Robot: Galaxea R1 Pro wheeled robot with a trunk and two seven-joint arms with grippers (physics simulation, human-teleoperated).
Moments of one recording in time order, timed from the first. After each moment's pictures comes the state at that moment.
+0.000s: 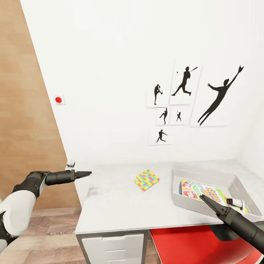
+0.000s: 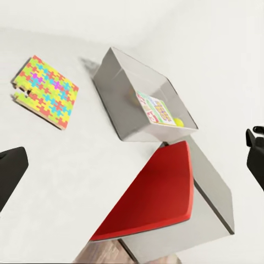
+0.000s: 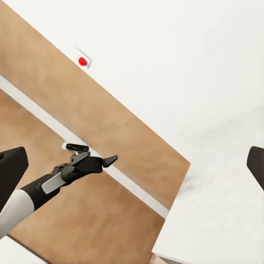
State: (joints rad) left arm -1.00 0.26 0.58 -0.36 -0.54 0.53 -1.56; right arm -0.02 -0.26 -0.43 -1.56 -0.82 0.76 1.00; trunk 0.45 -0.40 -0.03
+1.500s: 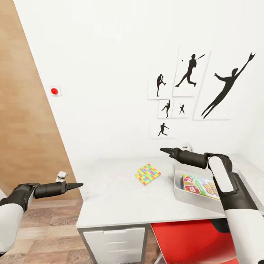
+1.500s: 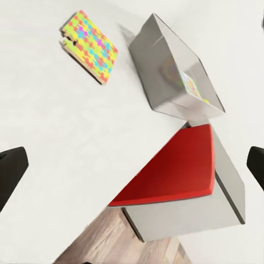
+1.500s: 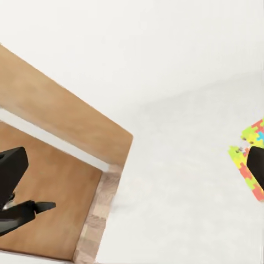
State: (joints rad) left arm -0.90 0.33 0.58 -0.37 -0.52 0.48 -1.56; right arm -0.76 -0.20 -0.03 -1.31 -0.86 1.04 0.23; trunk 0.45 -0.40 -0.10
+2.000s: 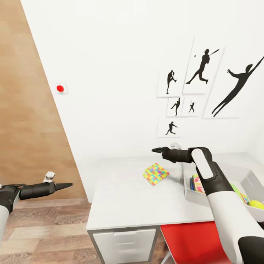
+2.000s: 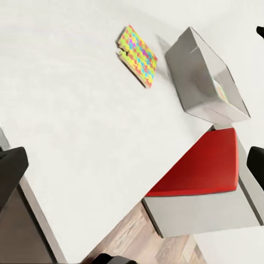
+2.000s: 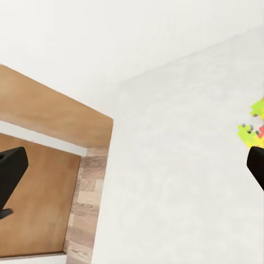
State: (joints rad) left arm -0.90 0.42 0.58 -0.37 -0.51 0.48 -1.56; right arm -0.90 -0.10 0.04 -1.09 -0.84 1.04 0.03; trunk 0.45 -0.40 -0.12
